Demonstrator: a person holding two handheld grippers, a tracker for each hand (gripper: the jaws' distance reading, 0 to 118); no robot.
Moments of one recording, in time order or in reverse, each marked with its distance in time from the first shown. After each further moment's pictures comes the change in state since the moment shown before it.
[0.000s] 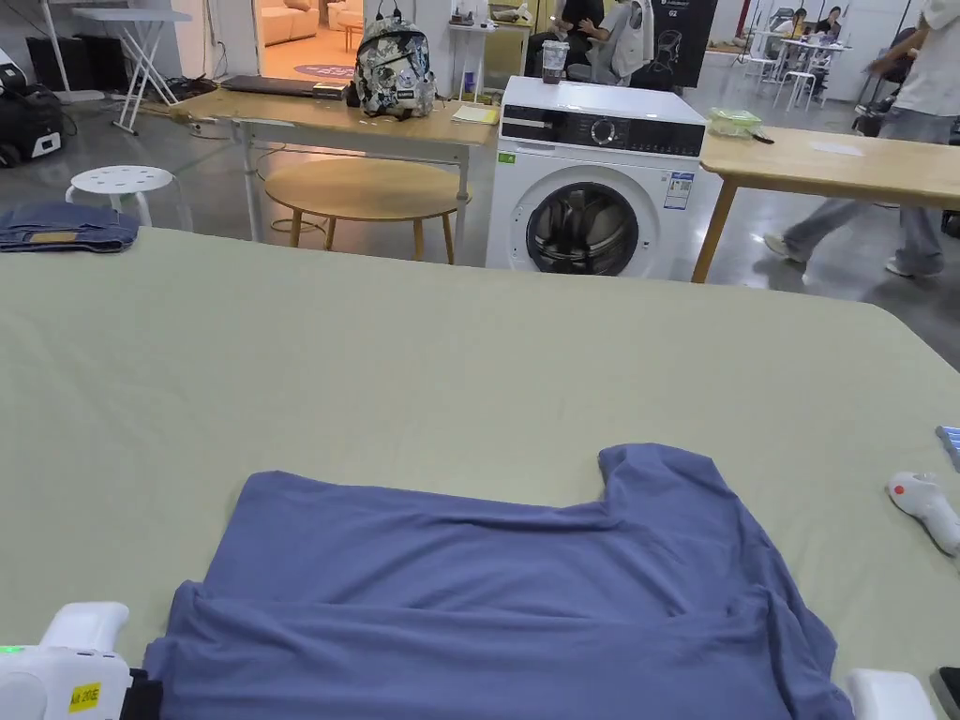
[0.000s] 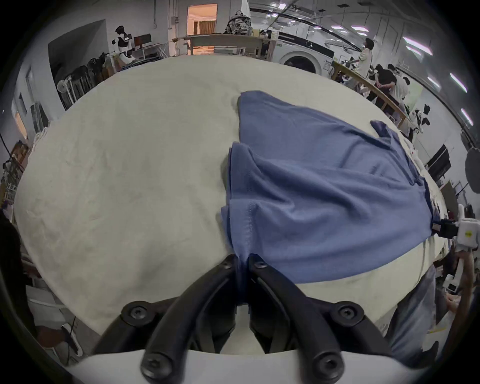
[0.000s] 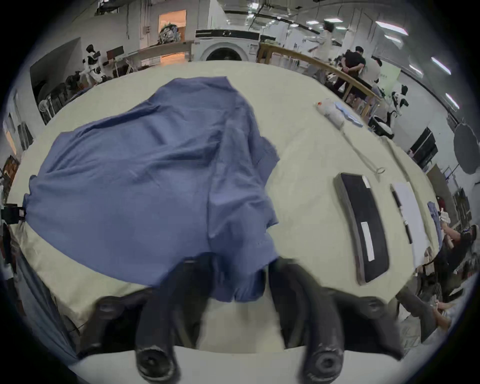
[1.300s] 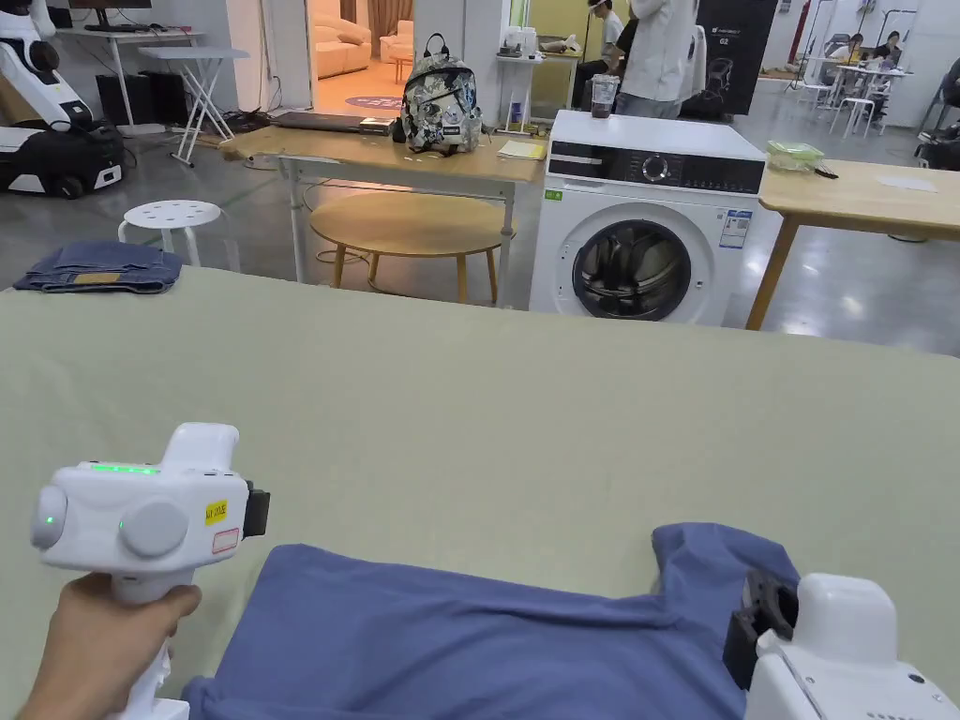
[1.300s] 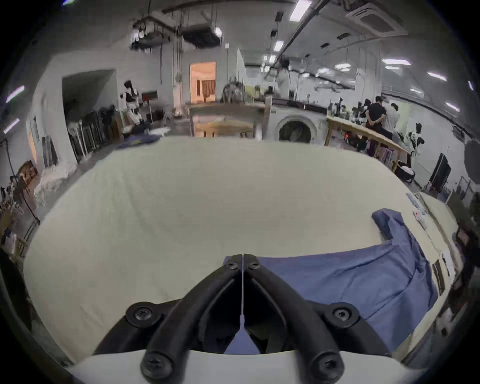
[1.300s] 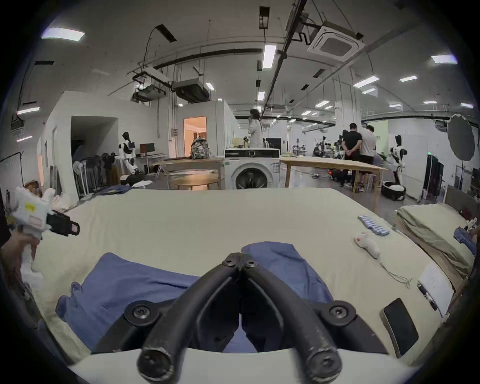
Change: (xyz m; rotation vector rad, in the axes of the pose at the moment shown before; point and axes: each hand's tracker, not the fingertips) left arm 0.033 0.210 -0.024 0.287 0.015 -0.045; right arm -0.120 0.112 0.065 0.678 0.187 -0.071
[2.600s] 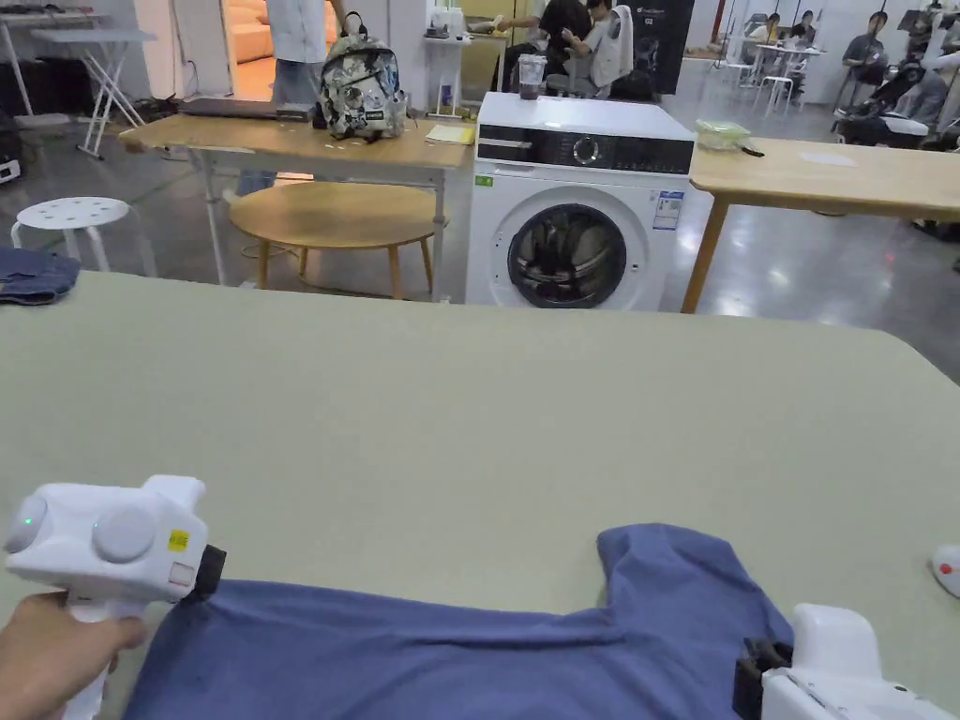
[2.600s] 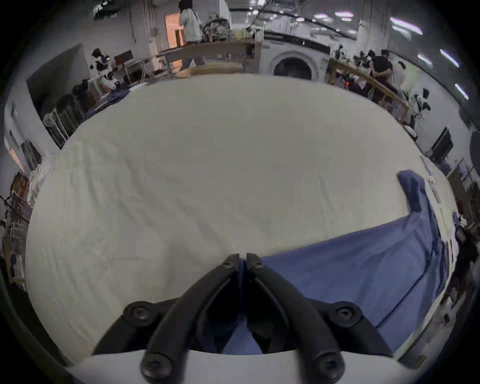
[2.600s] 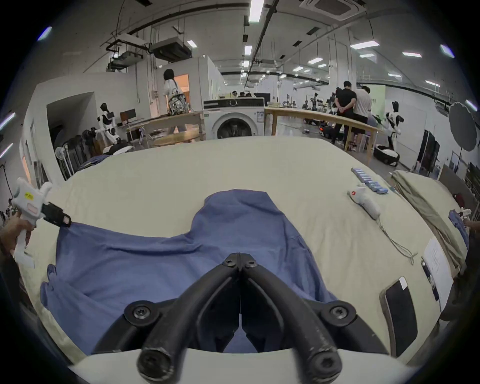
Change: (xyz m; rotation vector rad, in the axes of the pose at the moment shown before) left arm 0.027 0.011 -0.069 -0.256 -0.013 -0.078; right arm 0.073 -0.018 -0.073 -0.310 -0.072 -0.048
